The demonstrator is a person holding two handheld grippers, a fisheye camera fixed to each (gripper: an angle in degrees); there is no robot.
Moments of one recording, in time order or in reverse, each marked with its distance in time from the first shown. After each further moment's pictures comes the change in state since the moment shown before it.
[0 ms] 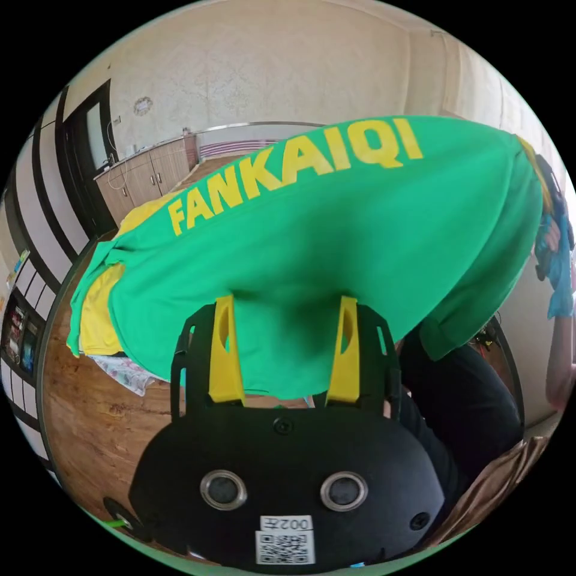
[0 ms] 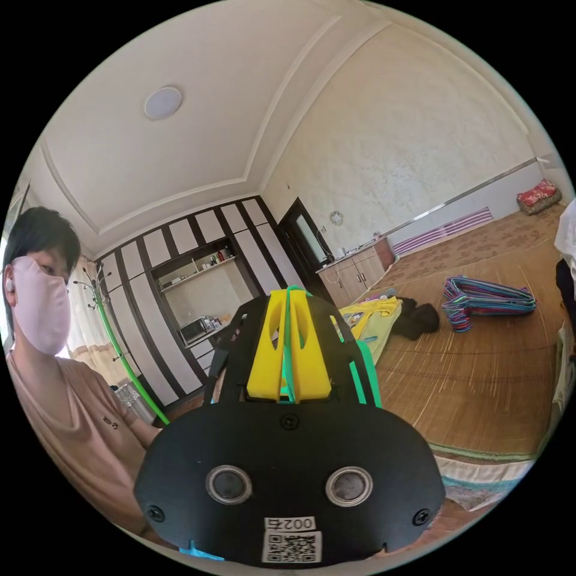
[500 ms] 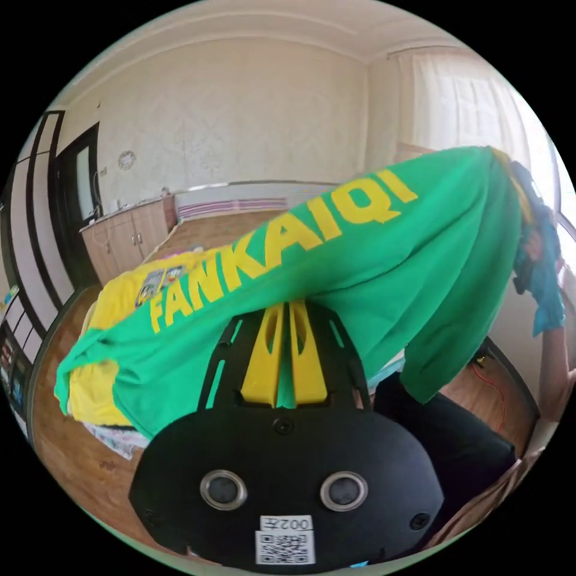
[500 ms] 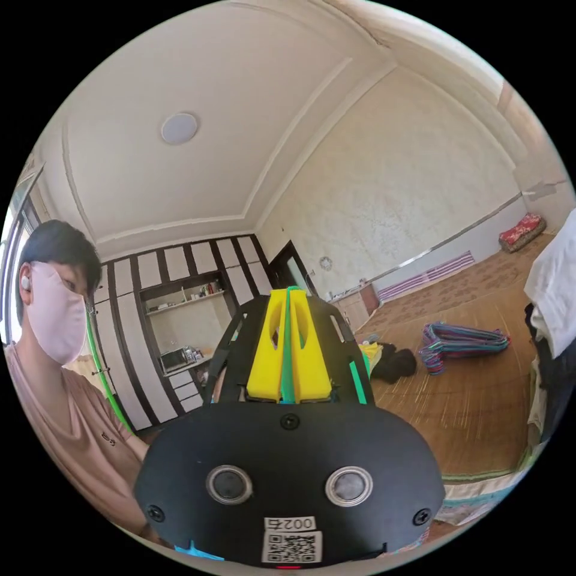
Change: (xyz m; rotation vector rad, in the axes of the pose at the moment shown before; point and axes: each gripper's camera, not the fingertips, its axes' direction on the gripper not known) left arm 0.070 -0.063 -0.053 0.300 0.100 0.148; right arm -0.030 -0.015 -0.085 0.228 0.096 -0.082
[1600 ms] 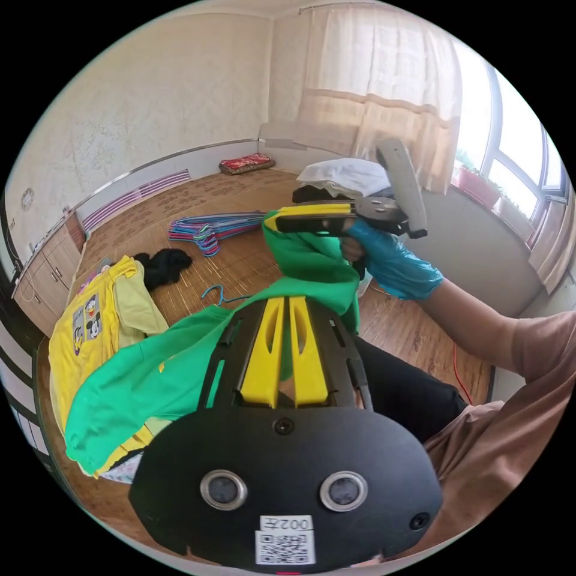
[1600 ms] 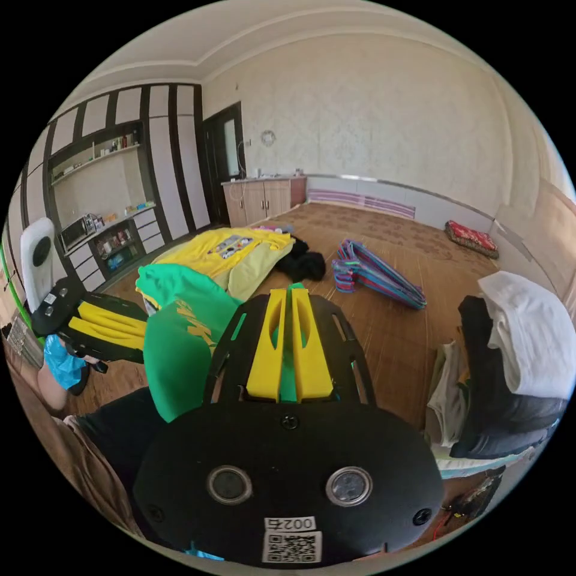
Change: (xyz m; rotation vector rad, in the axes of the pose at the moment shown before) left arm 0.116 -0.081 0.021 -0.310 0.307 0.238; right arm 0.049 0.119 0.171 -0.706 0.497 -0.262
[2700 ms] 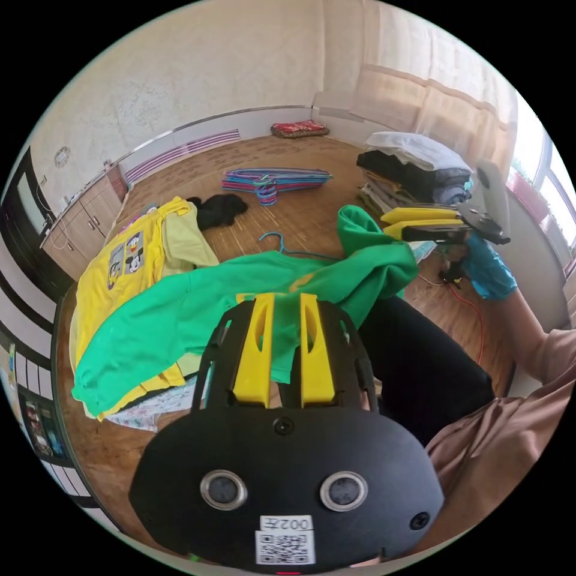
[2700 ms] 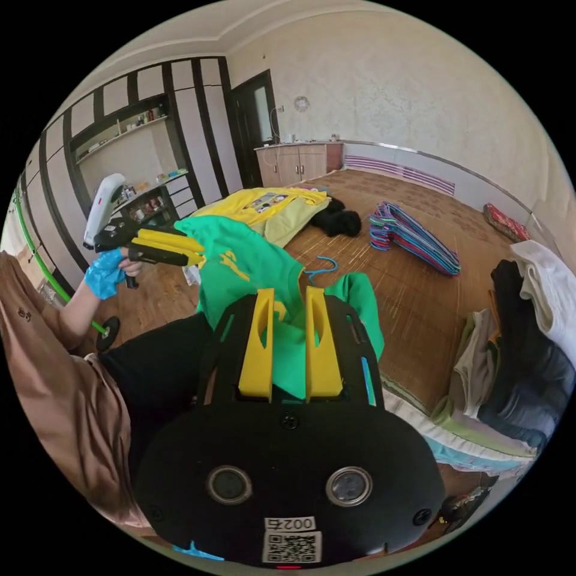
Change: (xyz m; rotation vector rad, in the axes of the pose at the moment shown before) left arm -0.065 0.014 0.002 -0.151 -0.170 -0.170; right arm -0.034 0.060 0.056 -0.161 -0.156 -0.083
